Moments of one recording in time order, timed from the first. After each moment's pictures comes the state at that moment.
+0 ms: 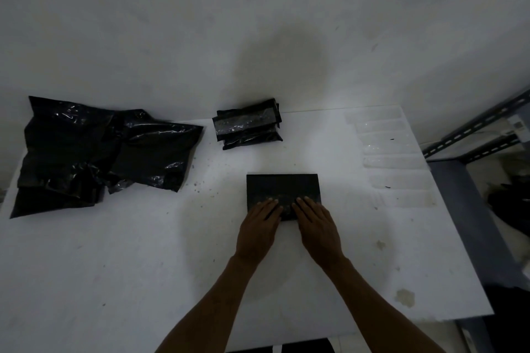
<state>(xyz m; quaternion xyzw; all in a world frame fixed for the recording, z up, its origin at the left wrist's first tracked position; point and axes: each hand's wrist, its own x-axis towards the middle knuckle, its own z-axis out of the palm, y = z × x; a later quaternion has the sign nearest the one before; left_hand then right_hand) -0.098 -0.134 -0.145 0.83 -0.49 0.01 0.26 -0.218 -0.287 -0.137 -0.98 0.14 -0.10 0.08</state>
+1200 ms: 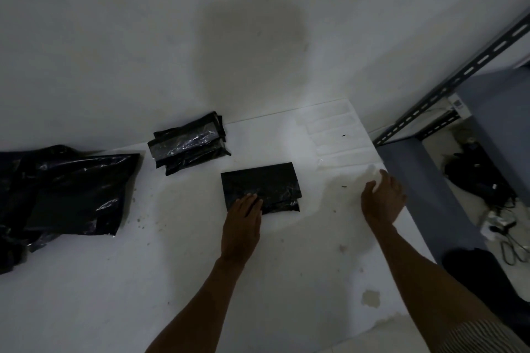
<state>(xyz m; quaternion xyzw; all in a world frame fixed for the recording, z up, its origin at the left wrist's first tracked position) -0.096 -0.228 -0.142 0.83 -0.48 0.03 0.29 -0.293 -0.510 -0.118 -0.75 0.64 -0.13 0.08</state>
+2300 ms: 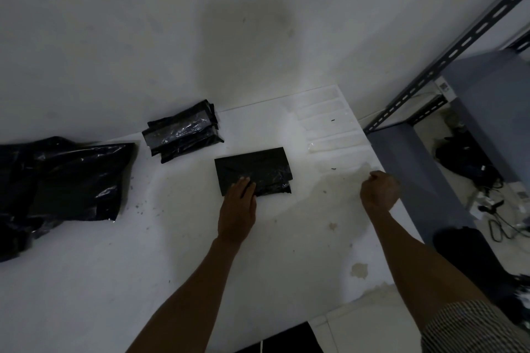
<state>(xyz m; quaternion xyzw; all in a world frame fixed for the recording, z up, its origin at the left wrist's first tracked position) -0.100 -0.228 -0.134 0.84 -0.47 -0.01 0.28 -0.320 -0.498 -0.098 -0.70 0.69 -0.12 0.14</state>
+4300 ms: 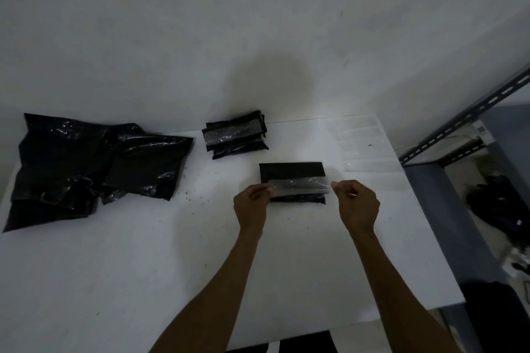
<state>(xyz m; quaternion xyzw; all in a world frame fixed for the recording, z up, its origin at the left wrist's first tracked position) -0.085 -0.195 -0.050 0.69 0.04 -0.25 0.68 -0.224 -0.356 -0.003 -0.71 0.53 -0.24 0.39</state>
